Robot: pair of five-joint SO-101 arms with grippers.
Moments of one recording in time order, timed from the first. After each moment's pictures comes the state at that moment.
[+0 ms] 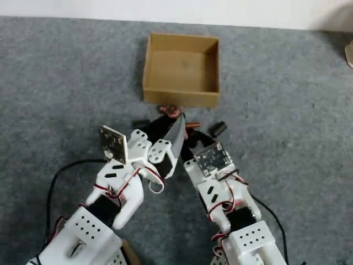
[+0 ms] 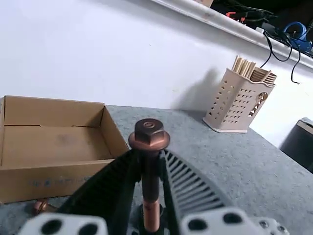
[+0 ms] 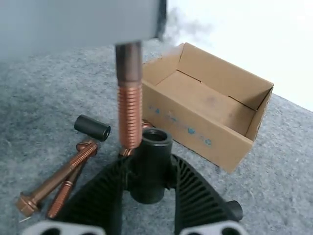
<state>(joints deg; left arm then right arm) 28.9 -70.0 82.9 -4.5 24.5 -26.7 -78.1 96.0 4.6 16.7</state>
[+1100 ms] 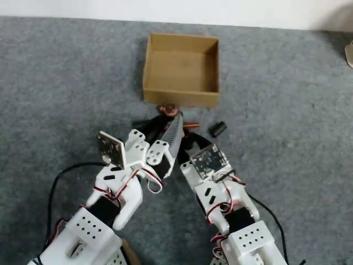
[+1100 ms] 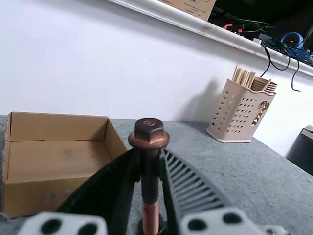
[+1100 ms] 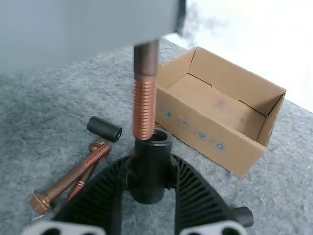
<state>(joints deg) 27.9 -70.1 86.5 -11.6 21.8 -28.8 -78.0 96.0 4.7 16.7</state>
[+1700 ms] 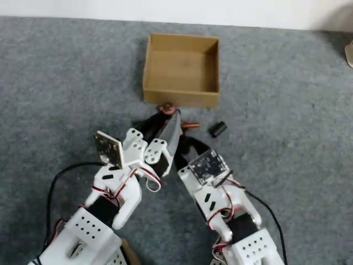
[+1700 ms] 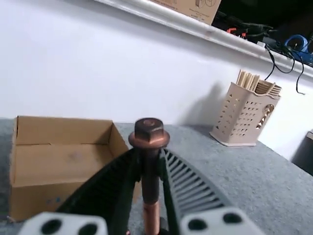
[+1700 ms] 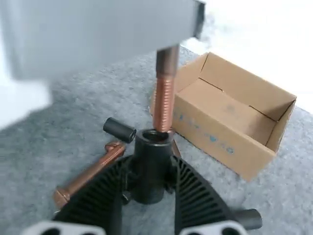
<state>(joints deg) 27.0 -70.1 86.5 -11.6 21.8 -31.6 -94.7 96.0 20.7 16.0</state>
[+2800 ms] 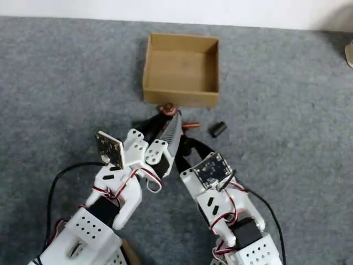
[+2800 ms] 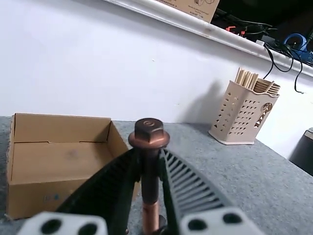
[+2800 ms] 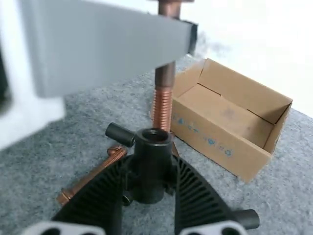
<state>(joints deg) 27.3 -70.2 86.5 -11.6 21.8 -31.7 -103.1 96.0 28.5 15.6</state>
